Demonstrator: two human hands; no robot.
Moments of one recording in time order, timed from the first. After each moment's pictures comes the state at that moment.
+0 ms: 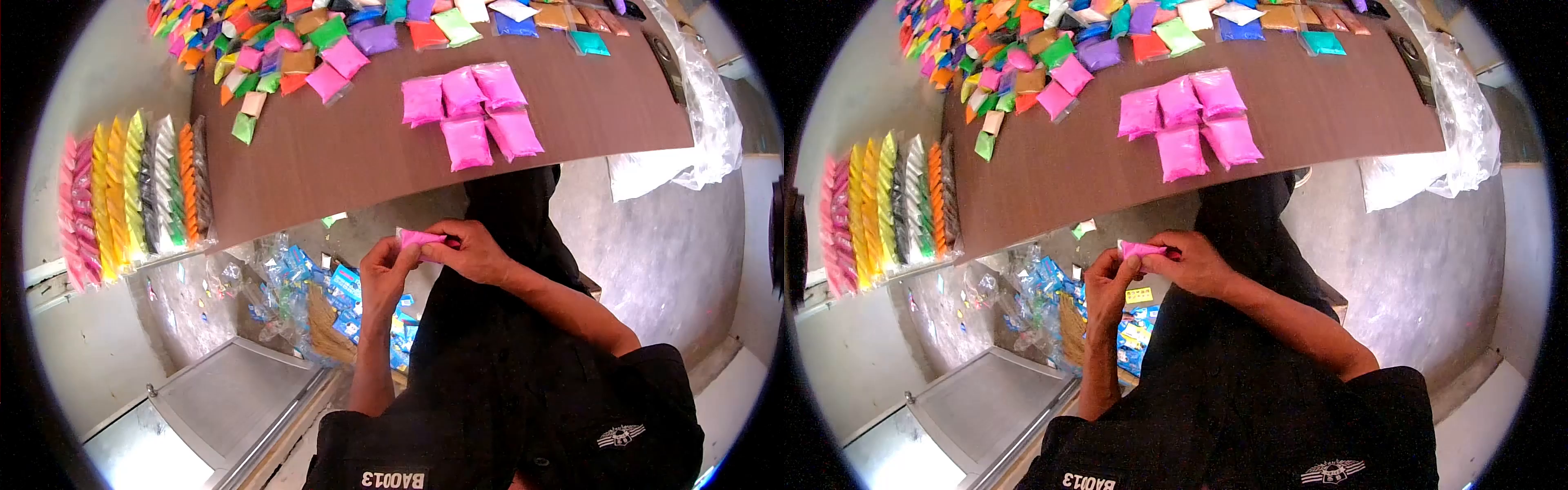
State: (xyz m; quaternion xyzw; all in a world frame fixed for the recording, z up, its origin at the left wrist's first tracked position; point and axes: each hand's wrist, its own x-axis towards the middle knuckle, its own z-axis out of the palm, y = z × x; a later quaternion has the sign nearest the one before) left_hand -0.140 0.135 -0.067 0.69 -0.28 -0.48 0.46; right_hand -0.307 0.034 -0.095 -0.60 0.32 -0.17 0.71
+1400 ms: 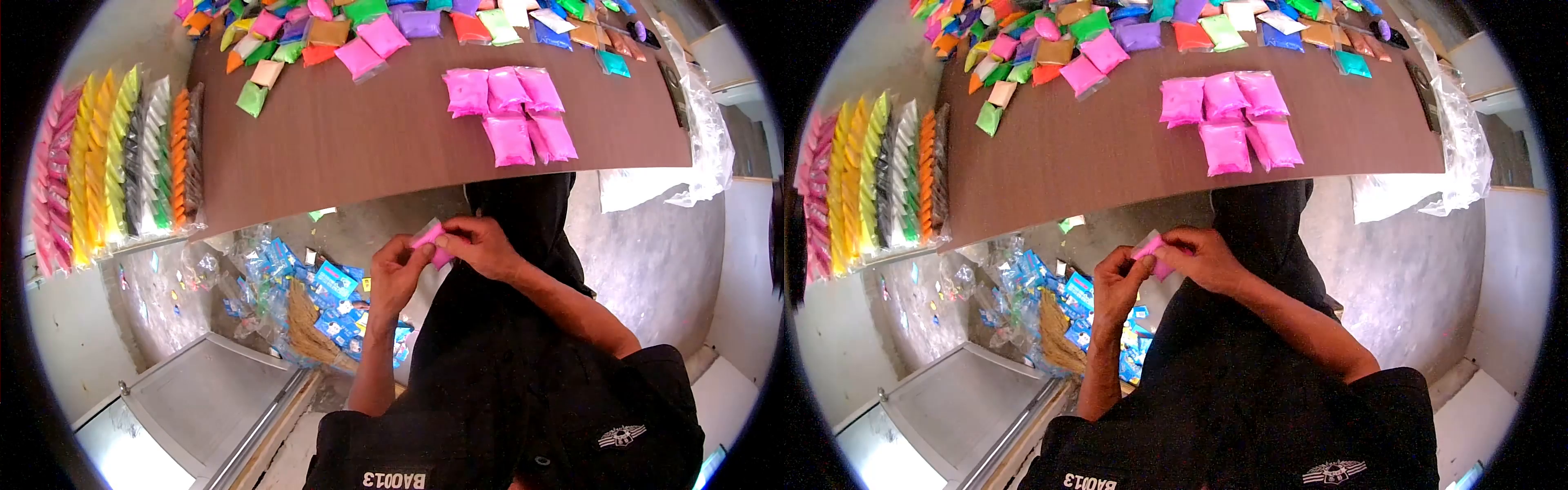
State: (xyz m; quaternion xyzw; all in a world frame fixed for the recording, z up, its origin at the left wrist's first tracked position) left_hand -0.118 0.147 -0.091 0.65 -0.27 -0.52 0.49; right_hand -0.284 0.043 -0.107 -0.63 0.37 -0.19 0.66
